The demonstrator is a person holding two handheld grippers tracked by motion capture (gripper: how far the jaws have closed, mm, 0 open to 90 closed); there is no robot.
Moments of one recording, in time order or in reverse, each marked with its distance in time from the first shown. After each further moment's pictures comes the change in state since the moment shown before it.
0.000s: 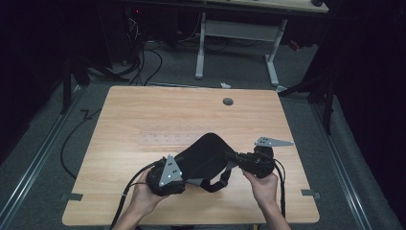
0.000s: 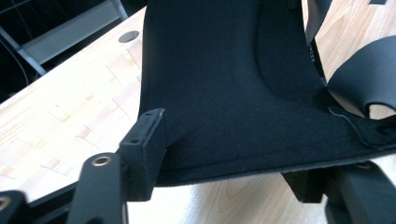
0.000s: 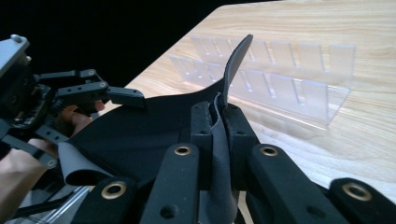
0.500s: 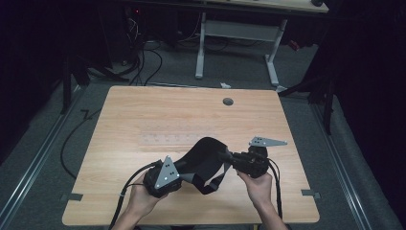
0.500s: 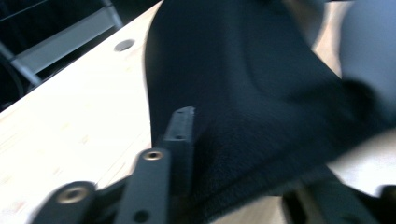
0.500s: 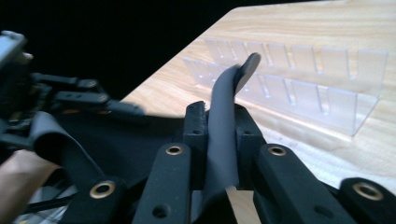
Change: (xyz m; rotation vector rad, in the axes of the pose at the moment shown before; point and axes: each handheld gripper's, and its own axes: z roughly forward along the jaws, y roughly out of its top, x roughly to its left) left arm -0.005 0.005 -0.010 -0.007 -0.064 0.017; right arm 0.007 0.001 0.013 -0.009 0.047 -0.018
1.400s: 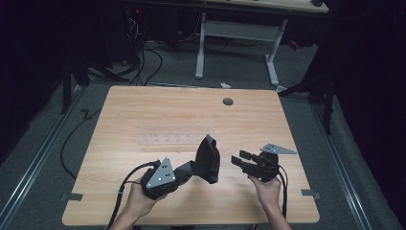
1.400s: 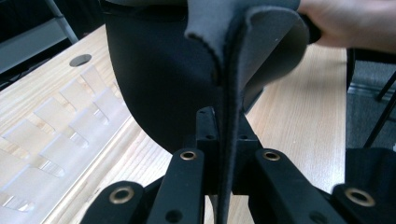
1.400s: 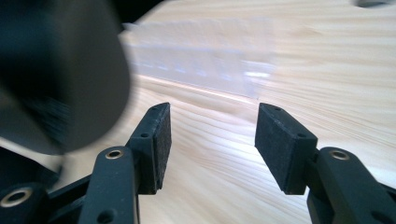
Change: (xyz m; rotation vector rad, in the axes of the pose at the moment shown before) left arm 0.000 0.012 -0.015 0.011 -0.150 -0.092; right arm -0.050 -0.040 -0.014 -0.021 -0.212 0.021
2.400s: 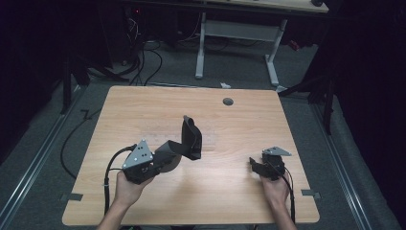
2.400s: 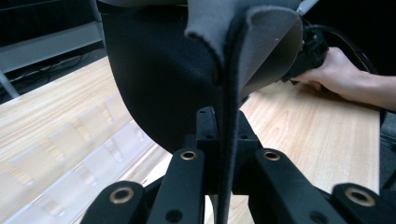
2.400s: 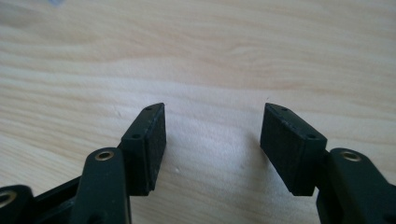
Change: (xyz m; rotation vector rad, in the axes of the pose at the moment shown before) left arm 0.043 0.030 -0.021 -0.132 0.091 -0.112; right arm -0.060 -0.036 0.018 0.187 -0.509 -0.097
